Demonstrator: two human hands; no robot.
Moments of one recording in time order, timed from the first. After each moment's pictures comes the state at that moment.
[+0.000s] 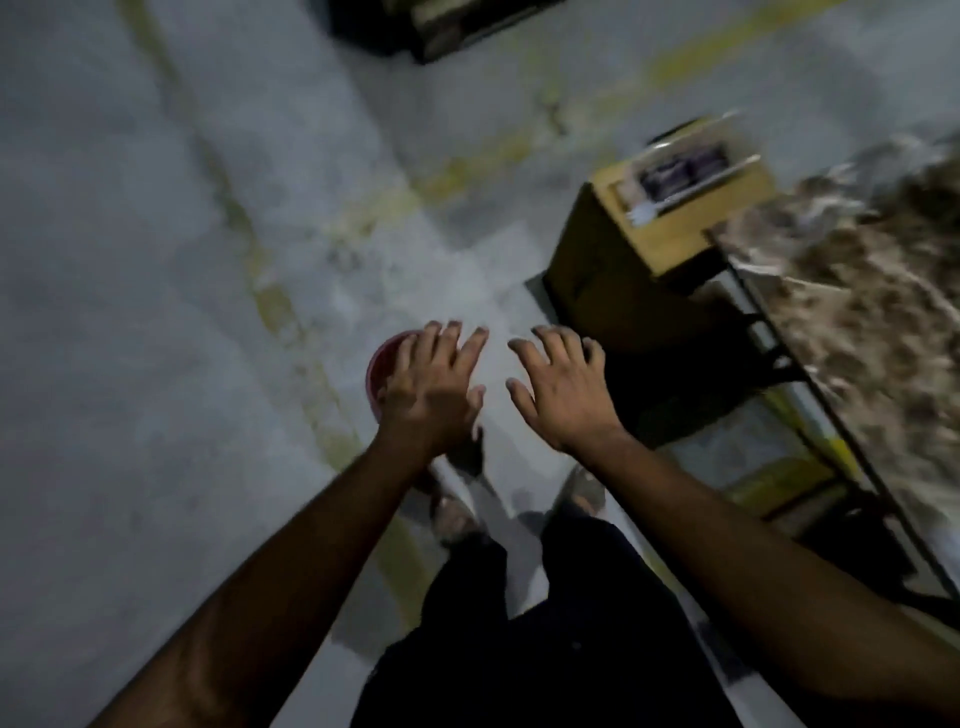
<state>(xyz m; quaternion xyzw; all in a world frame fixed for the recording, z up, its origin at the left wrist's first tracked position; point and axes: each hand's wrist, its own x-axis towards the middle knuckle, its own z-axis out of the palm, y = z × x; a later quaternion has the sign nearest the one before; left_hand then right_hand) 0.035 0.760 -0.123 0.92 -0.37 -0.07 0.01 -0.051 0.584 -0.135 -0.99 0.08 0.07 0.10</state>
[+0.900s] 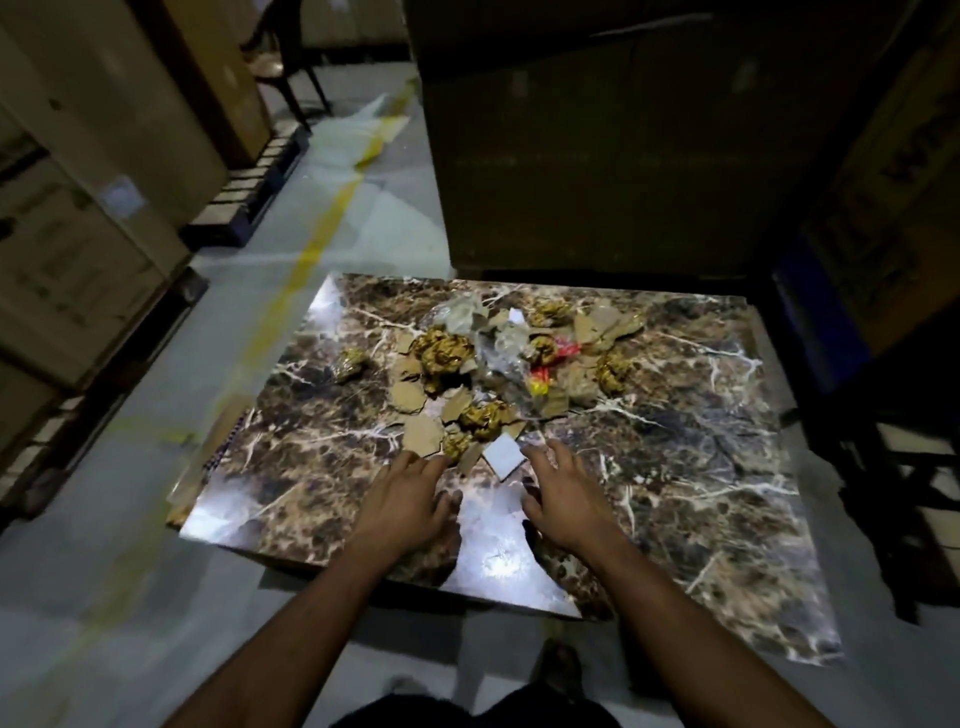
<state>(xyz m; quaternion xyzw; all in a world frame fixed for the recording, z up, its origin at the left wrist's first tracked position) -0.270 0.275 -0.037 0.68 -0.73 -0.09 -0.02 -0.514 0.233 -0.061 -0.80 0.56 -0.02 0.22</state>
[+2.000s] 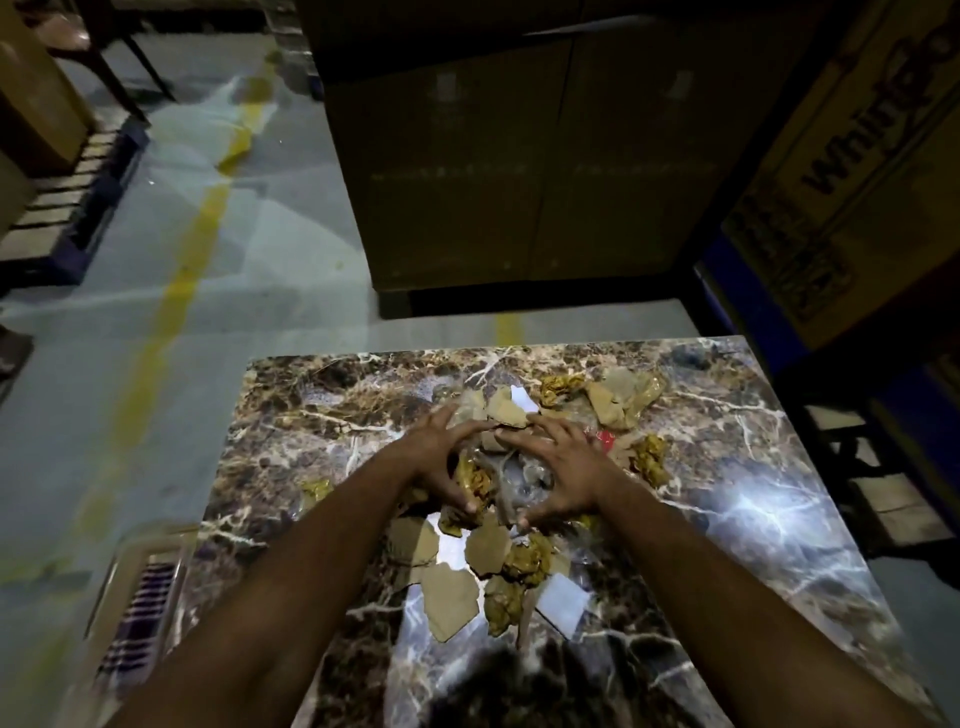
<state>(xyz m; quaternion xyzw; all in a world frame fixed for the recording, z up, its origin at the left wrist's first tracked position) -0.187 -0.065 -0.071 0.48 -0.80 -0.33 -0.14 -0.442 -0.004 -0.053 -0.77 0.57 0.09 0.27</state>
